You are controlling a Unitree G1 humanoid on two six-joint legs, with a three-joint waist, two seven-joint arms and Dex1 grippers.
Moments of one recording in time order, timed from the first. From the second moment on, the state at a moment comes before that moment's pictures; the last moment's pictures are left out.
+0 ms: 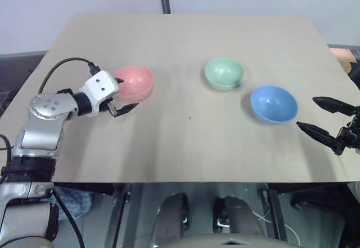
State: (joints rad) left arm -0.50 0.93 -0.01 0.30 -0.03 0.03 -0.96; right arm 0.11 -0.82 -0.57 -0.37 0.73 0.35 1.03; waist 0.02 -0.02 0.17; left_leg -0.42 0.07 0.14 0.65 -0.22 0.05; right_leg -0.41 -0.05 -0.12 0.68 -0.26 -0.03
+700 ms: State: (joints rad) left arm -0.74 0.85 -0.19 0.73 0.18 -0.26 -0.99; right arm 0.20 -0.80 -0.61 -0.55 0.81 0.39 0.95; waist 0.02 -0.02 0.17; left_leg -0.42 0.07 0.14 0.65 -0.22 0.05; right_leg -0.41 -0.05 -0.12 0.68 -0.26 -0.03
